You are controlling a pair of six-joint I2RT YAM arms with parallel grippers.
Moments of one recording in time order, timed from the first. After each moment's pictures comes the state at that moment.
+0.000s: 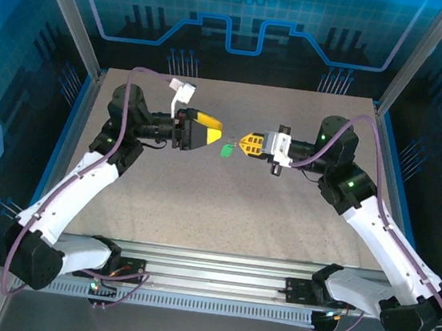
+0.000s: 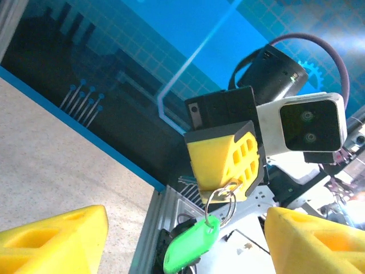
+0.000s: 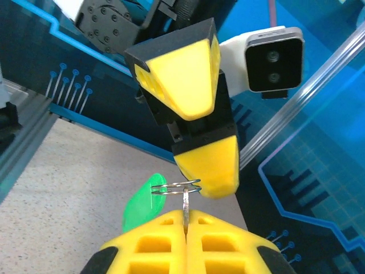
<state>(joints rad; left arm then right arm) -0.36 1.20 1.12 0.16 1.10 -0.74 0.53 1.10 1.19 -0.21 -0.81 -0.68</state>
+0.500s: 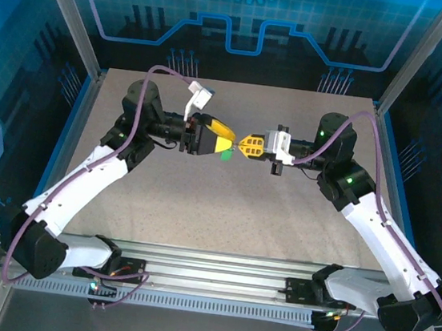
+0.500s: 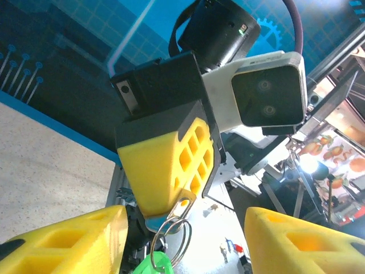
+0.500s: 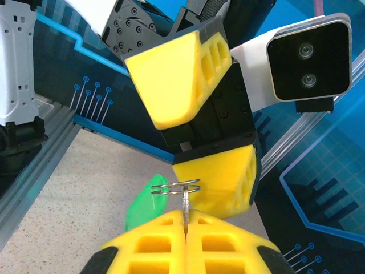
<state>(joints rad) -0.44 1.27 1.20 0.14 1.20 -0.74 0.51 1.12 1.19 -0.22 -0.90 -0.65</state>
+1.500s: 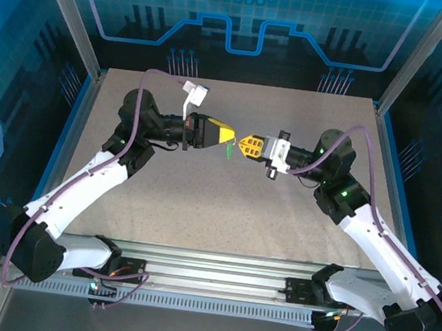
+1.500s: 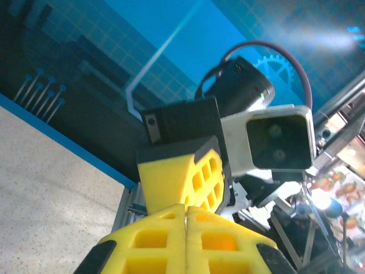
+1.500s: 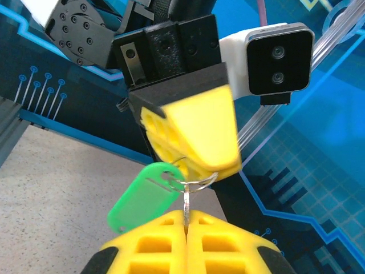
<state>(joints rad) -0.43 1.23 1.08 0.37 1.02 -0.92 0.60 1.04 1.01 0.02 -0.65 -0.62</state>
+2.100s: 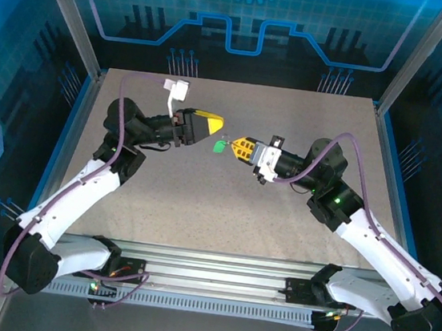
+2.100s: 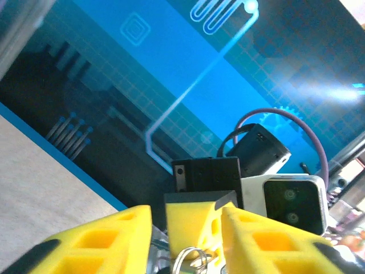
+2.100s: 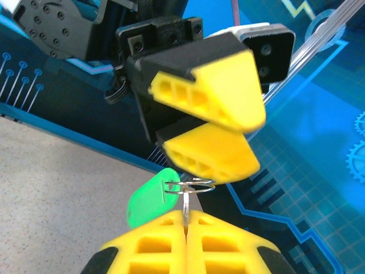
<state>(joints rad) -0.38 1.15 1.00 0.44 0.90 -0.97 0.68 1.03 1.01 0.04 -0.51 -0.67</state>
